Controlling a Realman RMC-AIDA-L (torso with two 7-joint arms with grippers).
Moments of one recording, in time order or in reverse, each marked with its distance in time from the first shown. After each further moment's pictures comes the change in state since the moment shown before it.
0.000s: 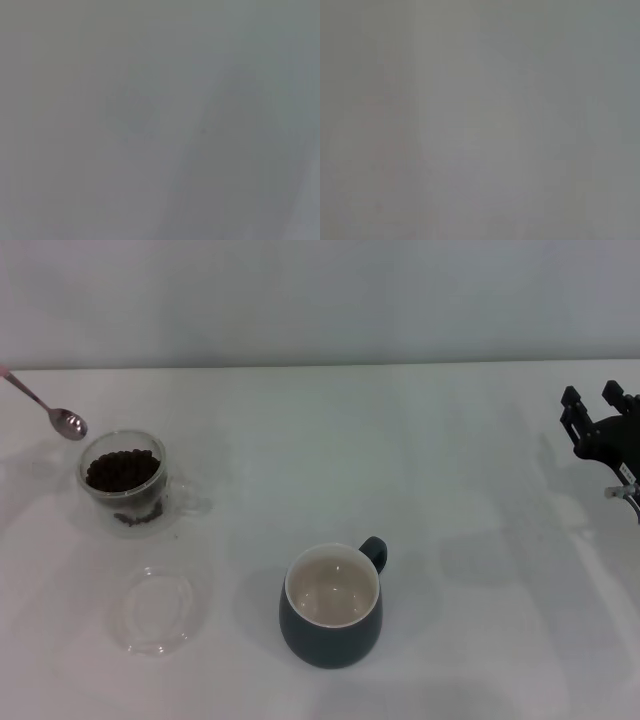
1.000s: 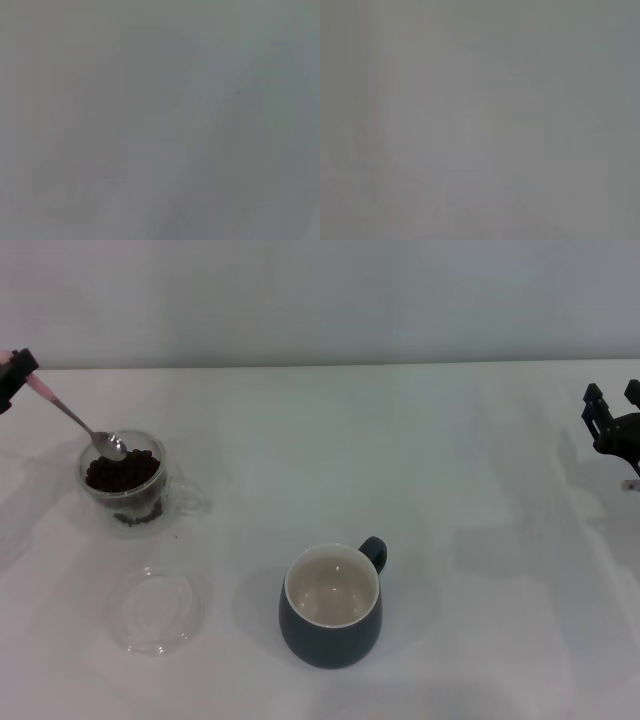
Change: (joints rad) left arm -0.044 -0.079 -0.002 -0.040 0.009 -0.136 -0.030; right arm 0.008 -0.006 0.026 -0.022 0.027 0.043 0.000
